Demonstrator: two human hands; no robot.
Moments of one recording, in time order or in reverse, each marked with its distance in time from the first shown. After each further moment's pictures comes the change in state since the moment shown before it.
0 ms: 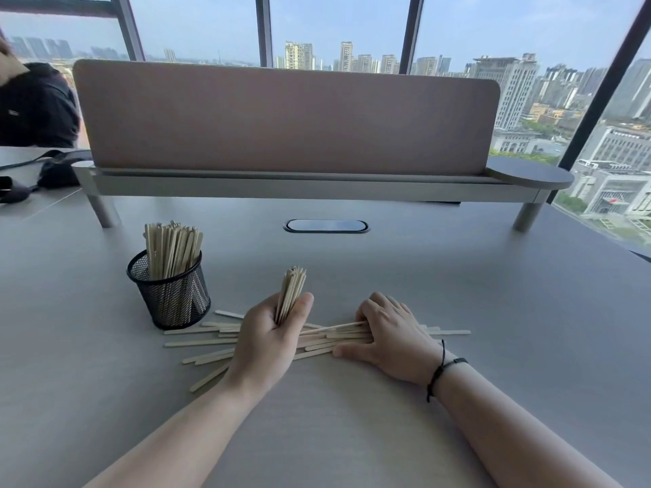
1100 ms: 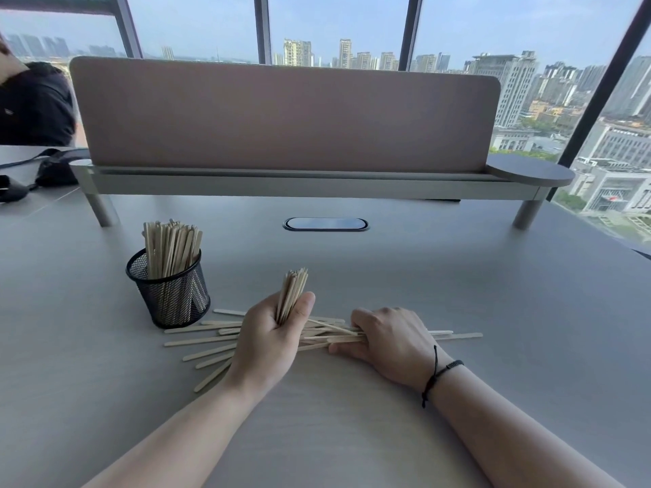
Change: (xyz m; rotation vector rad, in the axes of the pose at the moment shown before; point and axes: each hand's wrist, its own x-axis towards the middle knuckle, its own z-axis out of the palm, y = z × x) left_hand -0.001 -0.003 0.001 -0.001 -0.017 0.030; right_hand -0.007 -0.010 0.000 -0.175 0.134 -0.151
